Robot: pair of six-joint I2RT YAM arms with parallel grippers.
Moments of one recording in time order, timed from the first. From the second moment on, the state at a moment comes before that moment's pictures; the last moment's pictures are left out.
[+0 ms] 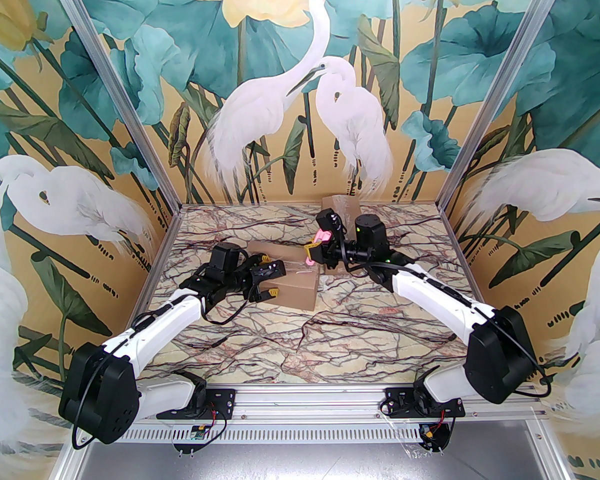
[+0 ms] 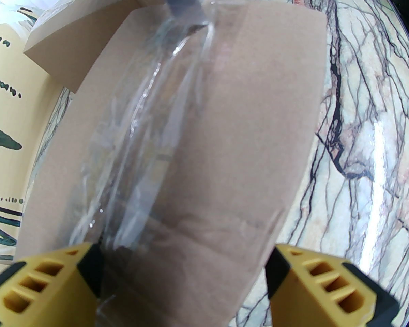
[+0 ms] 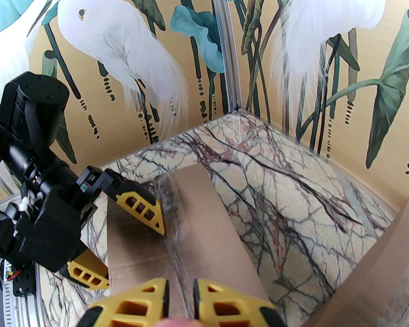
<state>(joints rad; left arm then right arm) -0.36 1.27 0.81 -0.28 0.43 0.92 0.50 1.46 1.06 0.04 -0.65 -0.04</state>
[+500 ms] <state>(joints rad) -0.36 1.27 0.81 -0.28 0.46 0.95 0.46 1.44 1.05 0.02 -0.70 -0.11</state>
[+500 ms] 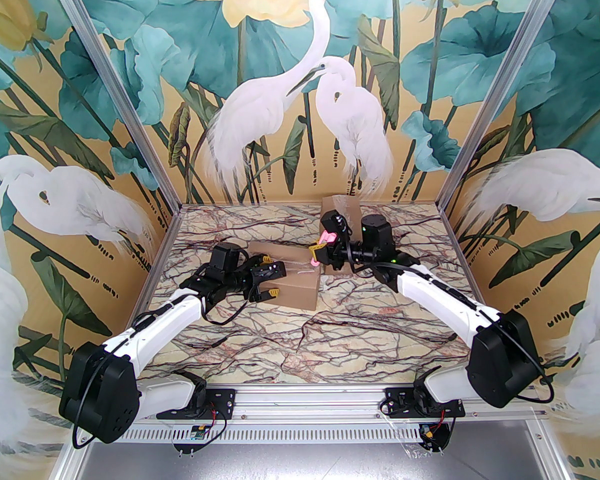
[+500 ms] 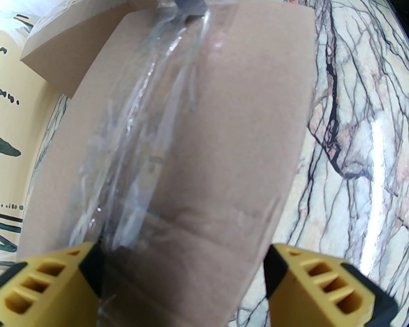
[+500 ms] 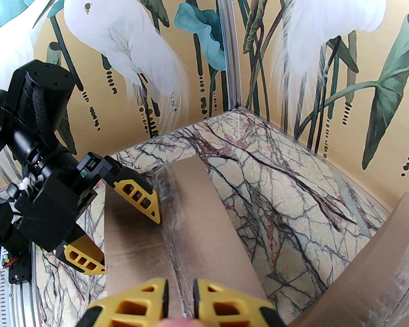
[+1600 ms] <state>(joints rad) -0.36 1.26 0.80 -0.31 0.45 0.99 0.45 1.56 1.09 0.18 -0.84 -0.10</state>
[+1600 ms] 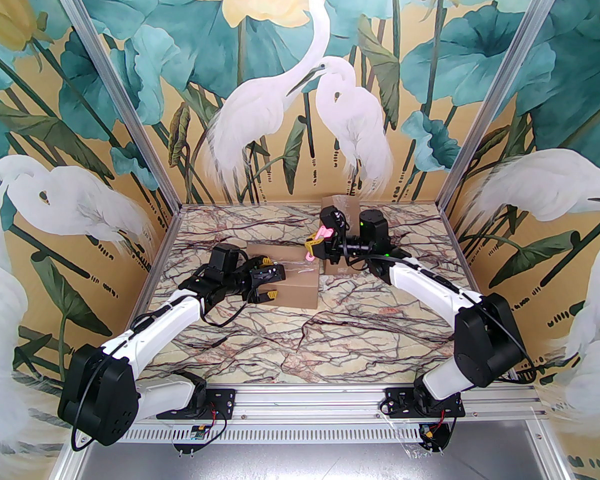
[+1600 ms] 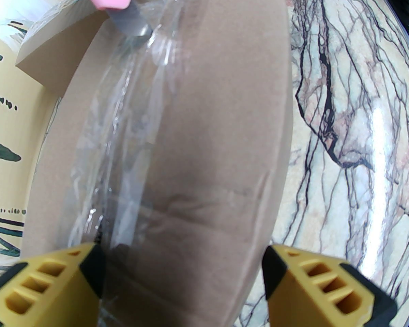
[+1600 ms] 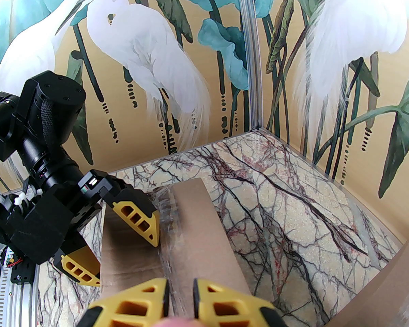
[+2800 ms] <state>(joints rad) -0.36 1.26 0.80 -0.31 0.44 0.98 0.28 1.35 0.95 0.03 -0.82 -0.17</state>
